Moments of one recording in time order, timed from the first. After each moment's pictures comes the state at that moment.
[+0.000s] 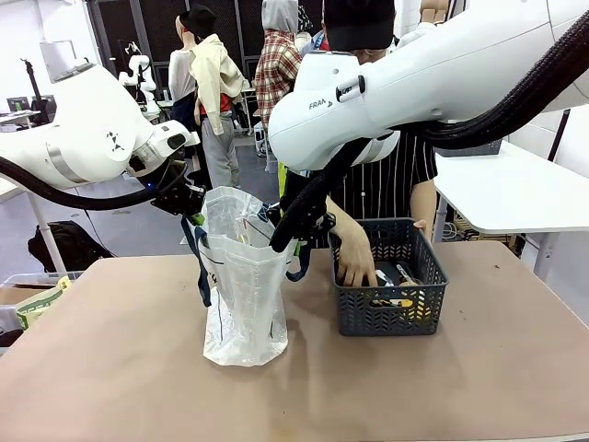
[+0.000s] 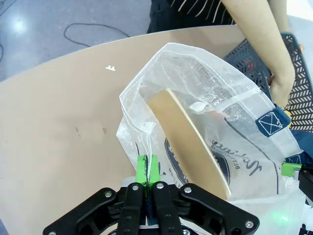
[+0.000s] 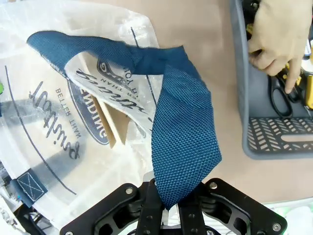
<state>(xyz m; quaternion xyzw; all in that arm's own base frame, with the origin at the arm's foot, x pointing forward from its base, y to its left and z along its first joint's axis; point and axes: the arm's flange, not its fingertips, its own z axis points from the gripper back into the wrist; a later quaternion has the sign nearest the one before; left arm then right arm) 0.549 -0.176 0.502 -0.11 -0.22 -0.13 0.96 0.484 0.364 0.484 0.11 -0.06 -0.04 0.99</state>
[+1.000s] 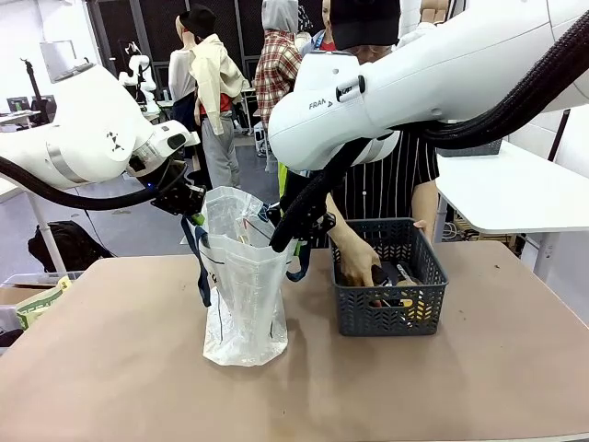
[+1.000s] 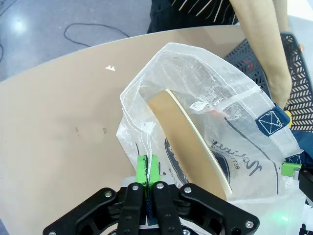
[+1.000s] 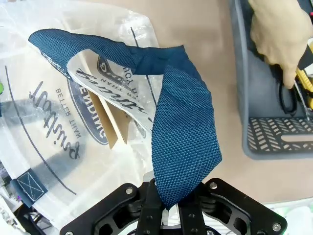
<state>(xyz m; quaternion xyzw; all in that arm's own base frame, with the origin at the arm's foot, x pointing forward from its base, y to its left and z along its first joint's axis) 0.549 -0.176 0.502 -0.11 -0.22 -0.13 0.96 0.484 0.364 0.484 0.11 -0.06 -0.04 0.99</state>
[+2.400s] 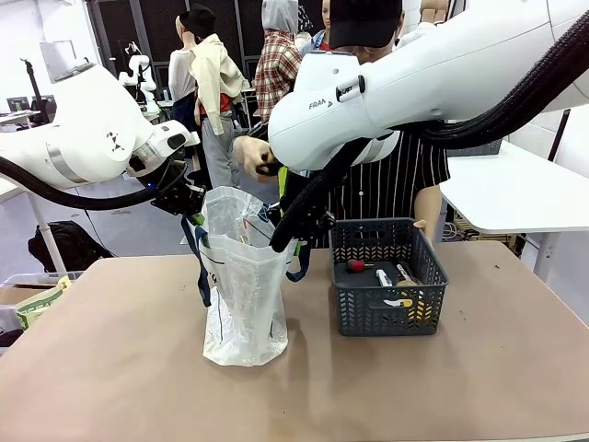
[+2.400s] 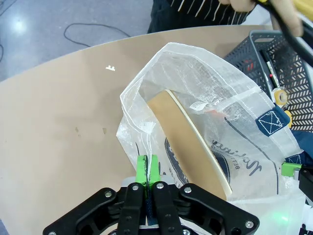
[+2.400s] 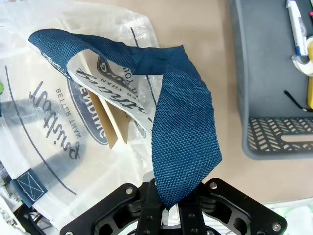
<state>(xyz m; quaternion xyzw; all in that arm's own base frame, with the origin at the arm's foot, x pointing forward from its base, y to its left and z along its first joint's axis) 0.549 -0.176 0.502 -0.11 -0.22 -0.13 0.96 0.484 0.364 0.484 0.11 -0.06 -0.04 0.99</state>
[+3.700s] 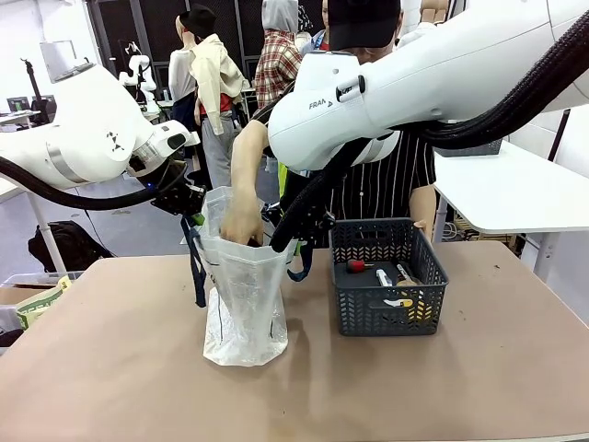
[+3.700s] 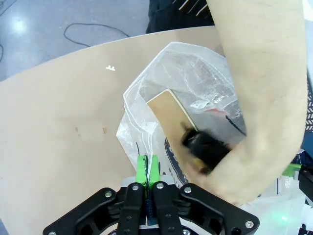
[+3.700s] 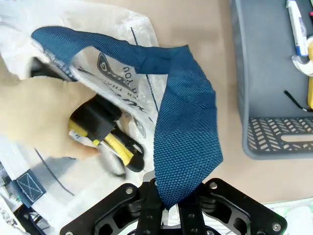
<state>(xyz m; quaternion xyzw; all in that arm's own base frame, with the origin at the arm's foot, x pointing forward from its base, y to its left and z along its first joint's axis) 0.549 -0.176 0.502 -0.11 -0.22 -0.13 0.96 0.484 0.364 0.484 0.11 -0.06 -0.04 0.99</state>
